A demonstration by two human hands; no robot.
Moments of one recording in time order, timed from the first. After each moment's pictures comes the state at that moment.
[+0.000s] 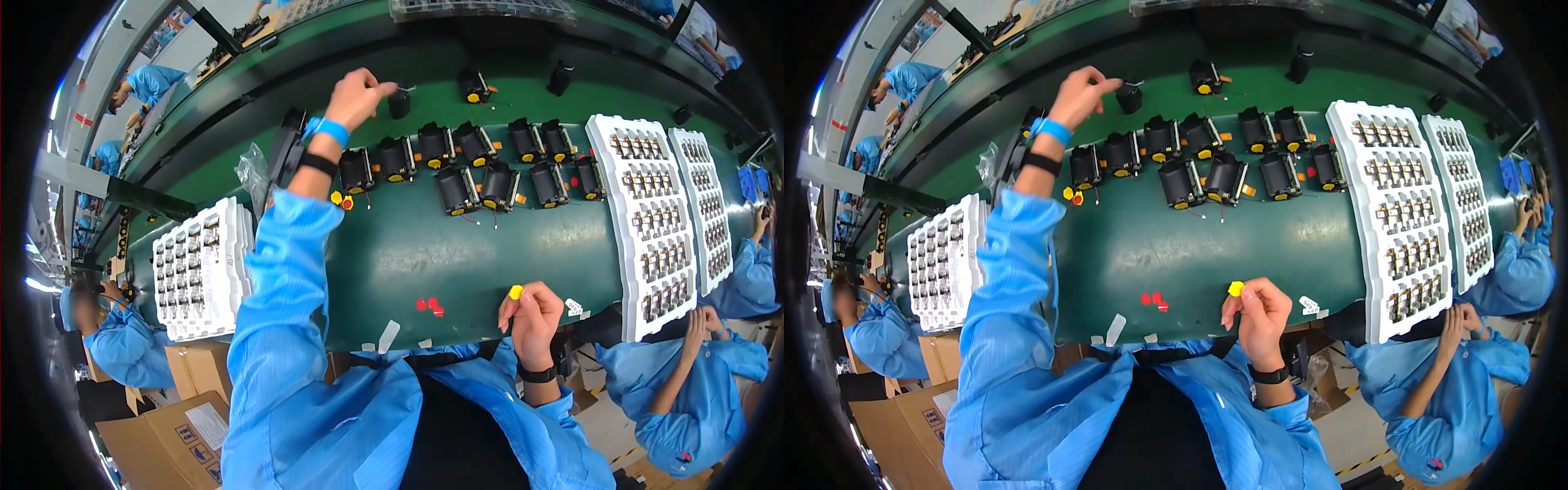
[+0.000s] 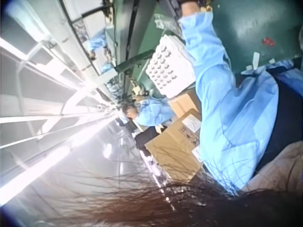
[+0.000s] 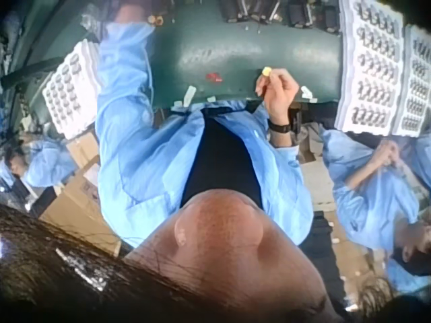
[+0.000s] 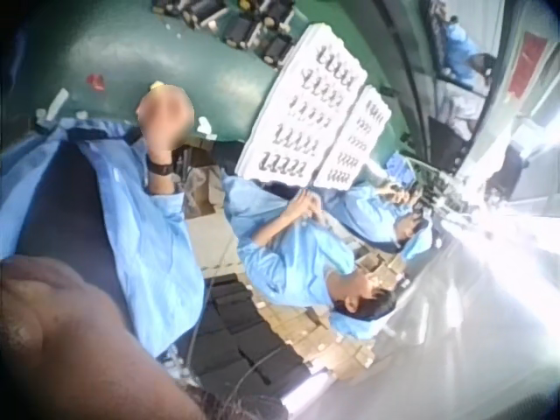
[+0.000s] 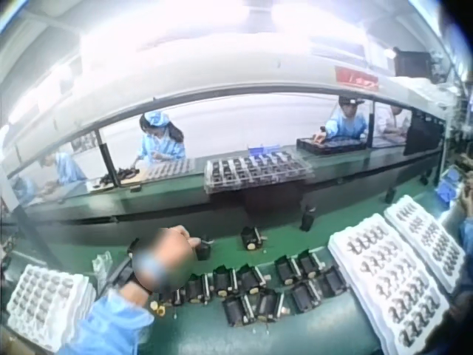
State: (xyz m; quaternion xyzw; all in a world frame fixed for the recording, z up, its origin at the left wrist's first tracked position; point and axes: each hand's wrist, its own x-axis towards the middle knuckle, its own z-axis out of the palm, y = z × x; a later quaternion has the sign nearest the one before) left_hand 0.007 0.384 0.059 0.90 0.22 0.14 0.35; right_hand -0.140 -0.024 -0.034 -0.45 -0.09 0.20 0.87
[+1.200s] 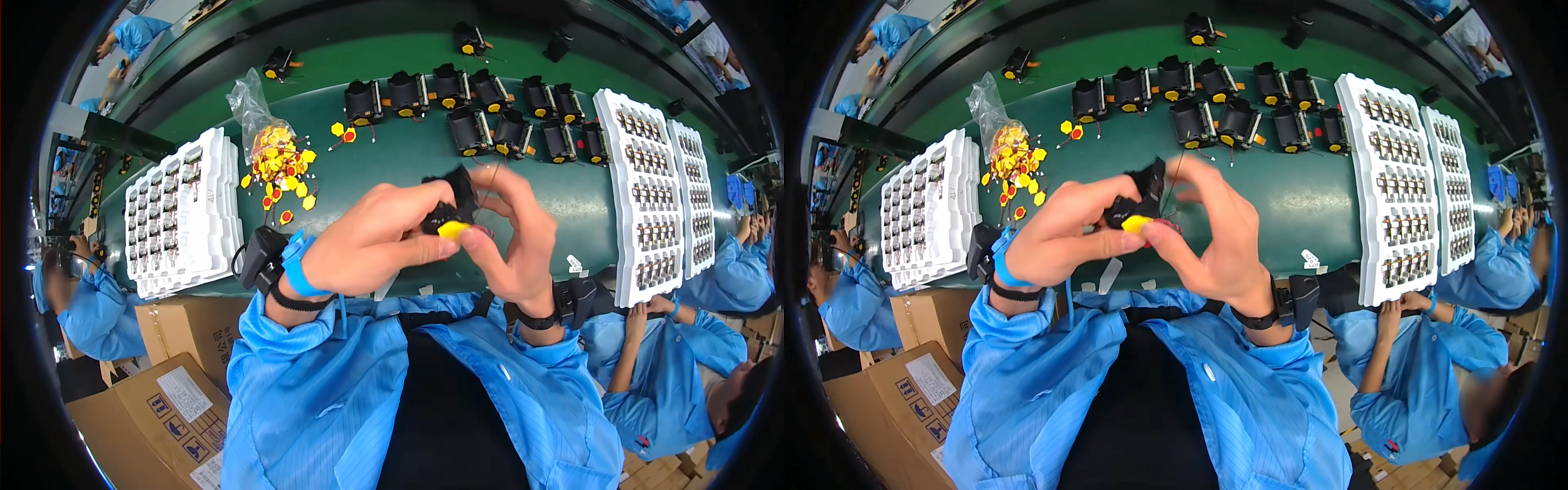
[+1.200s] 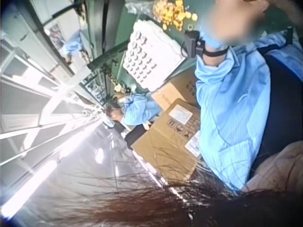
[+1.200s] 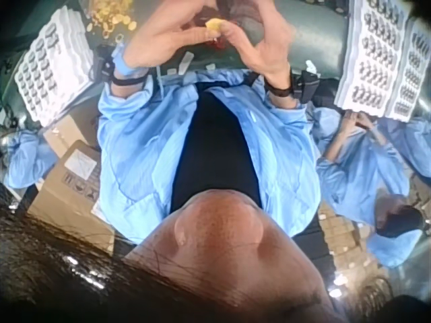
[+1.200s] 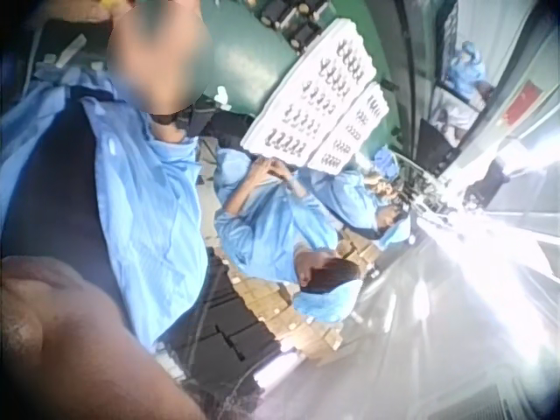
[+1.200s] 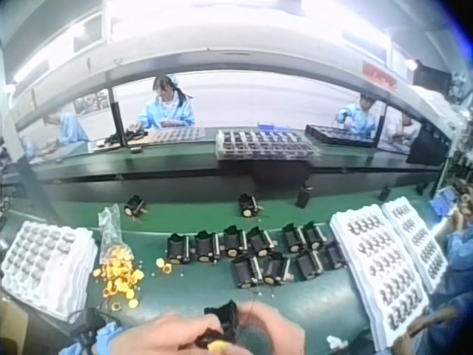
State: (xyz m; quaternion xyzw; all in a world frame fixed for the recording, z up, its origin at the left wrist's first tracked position) left_hand -0.216 0.242 0.109 0.77 -0.06 -0.04 0.63; right_hand -0.132 0.063 0.061 -0.66 -0.42 -0.04 0.62
